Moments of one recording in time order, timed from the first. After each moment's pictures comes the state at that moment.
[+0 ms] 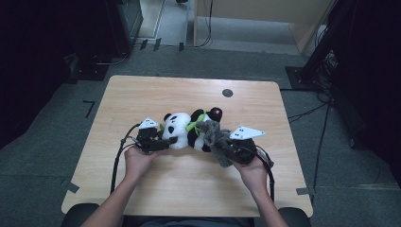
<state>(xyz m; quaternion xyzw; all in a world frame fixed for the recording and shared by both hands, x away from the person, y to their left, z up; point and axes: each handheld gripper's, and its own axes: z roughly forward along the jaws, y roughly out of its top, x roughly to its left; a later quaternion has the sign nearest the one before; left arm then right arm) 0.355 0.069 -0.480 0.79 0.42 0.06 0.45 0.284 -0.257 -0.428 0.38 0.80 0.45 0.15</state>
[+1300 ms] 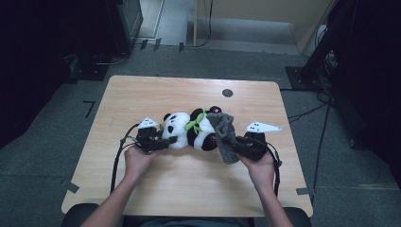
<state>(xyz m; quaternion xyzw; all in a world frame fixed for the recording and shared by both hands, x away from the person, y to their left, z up) 0.356 0.070 -0.481 0.78 0.42 0.06 0.45 0.287 -0.283 -0.415 0.42 0.75 0.51 0.10</state>
